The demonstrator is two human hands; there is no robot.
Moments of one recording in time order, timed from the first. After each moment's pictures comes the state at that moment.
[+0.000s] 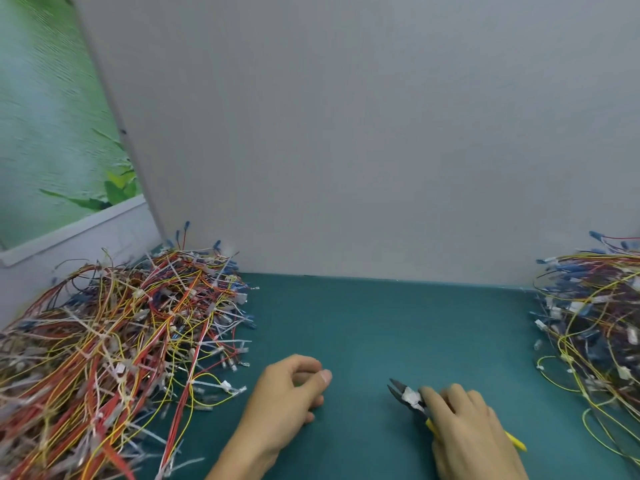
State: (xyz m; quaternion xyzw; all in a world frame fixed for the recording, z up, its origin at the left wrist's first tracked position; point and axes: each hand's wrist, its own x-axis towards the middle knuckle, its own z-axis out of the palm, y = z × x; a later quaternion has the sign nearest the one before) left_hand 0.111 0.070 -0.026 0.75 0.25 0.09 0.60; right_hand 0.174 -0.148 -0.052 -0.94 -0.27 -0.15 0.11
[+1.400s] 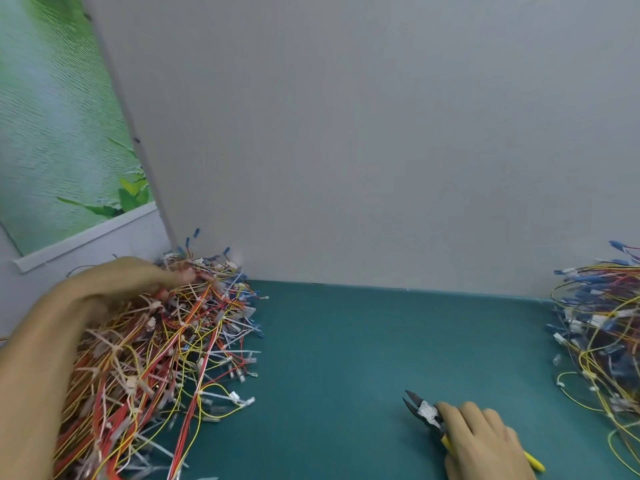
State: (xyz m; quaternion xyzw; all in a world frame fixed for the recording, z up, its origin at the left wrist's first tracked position) left_hand 0.111 0.270 0.108 0.86 0.34 0.03 0.39; right_hand 0.181 -0.140 -0.068 -0.95 -0.20 -0.22 0.12
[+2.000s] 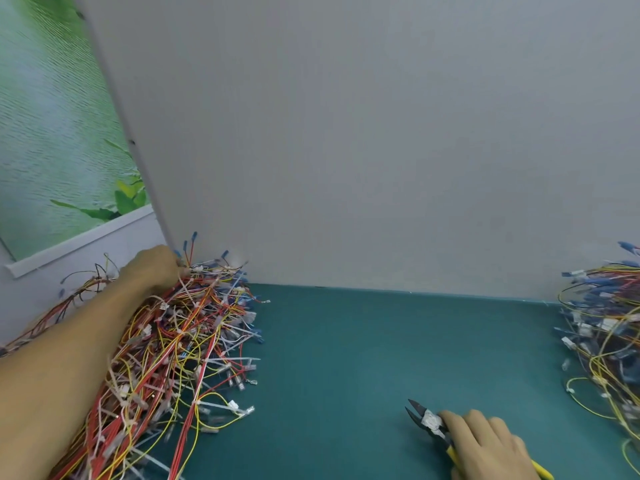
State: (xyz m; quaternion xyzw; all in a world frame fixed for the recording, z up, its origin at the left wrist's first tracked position) left_hand 0.189 0.324 0.071 0.92 0.38 0.08 0.09; right_hand 0.188 -0.137 -0.075 -0.93 -0.23 -0.26 0.14
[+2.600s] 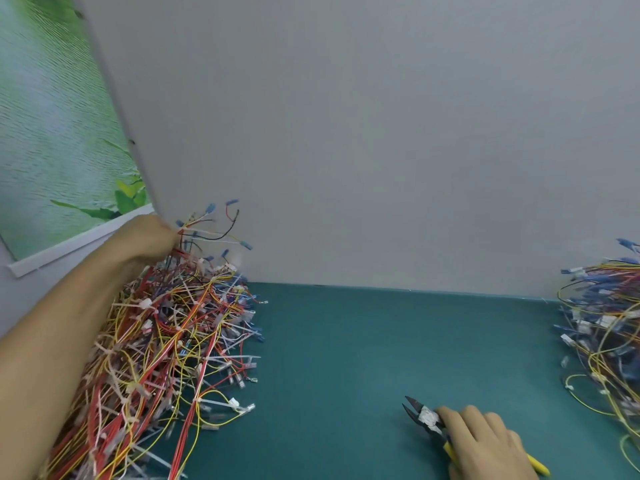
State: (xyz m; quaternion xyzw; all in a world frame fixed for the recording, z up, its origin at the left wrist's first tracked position) left_hand 0.181 0.301 0.118 0.87 0.38 0.22 0.22; right_hand 0.186 -0.136 -0.074 -0.93 -0.23 -0.28 0.12
